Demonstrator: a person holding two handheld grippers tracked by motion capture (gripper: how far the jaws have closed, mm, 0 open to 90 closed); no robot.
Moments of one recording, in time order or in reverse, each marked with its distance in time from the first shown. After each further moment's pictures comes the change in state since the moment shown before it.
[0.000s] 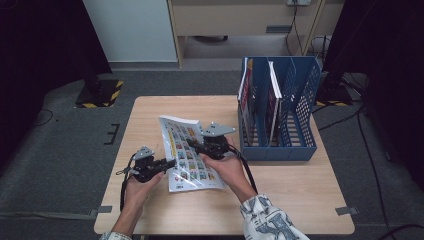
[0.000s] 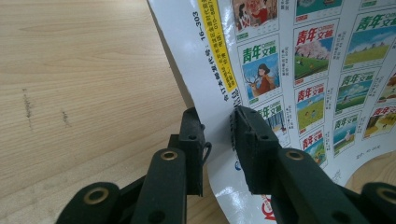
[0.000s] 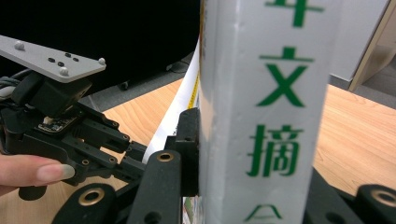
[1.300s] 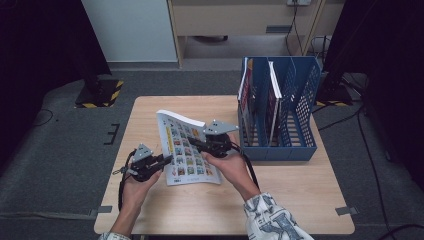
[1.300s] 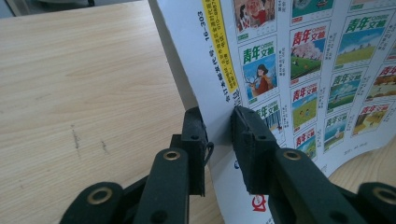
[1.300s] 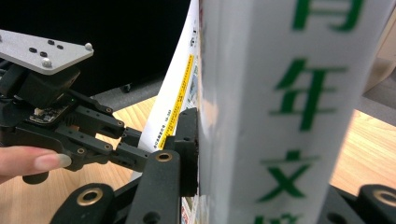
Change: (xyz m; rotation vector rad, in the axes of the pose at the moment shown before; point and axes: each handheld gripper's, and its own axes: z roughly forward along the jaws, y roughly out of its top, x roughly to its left) left arm -0.010 0.012 -0.014 -0.054 0.102 0.138; right arm -0.003 0.009 -0.010 -0.020 0.016 -0.035
